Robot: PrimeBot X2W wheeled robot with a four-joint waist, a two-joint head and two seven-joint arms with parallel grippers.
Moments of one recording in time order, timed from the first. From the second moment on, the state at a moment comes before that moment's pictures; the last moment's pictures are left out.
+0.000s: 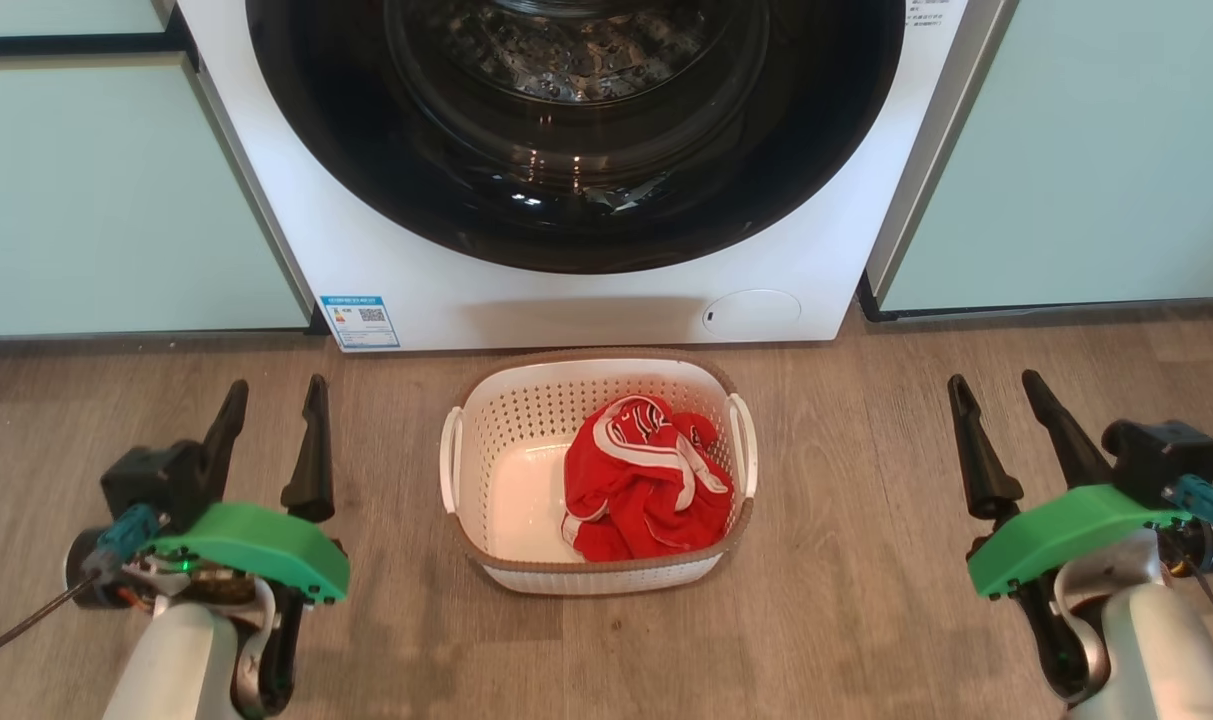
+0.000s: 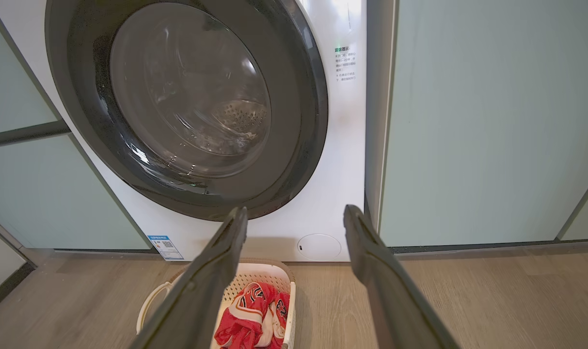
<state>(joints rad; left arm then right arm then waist) -0.16 0.17 -0.13 0.24 -0.38 0.04 -0.20 -0.12 -0.09 -0.06 0.24 0.27 0.13 -0.08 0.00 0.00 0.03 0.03</state>
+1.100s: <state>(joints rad) -0.16 0.19 -0.14 0.25 -0.32 0.07 -0.19 -0.12 -0.09 -0.06 0.23 0.20 0.13 -0.09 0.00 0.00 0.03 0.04</state>
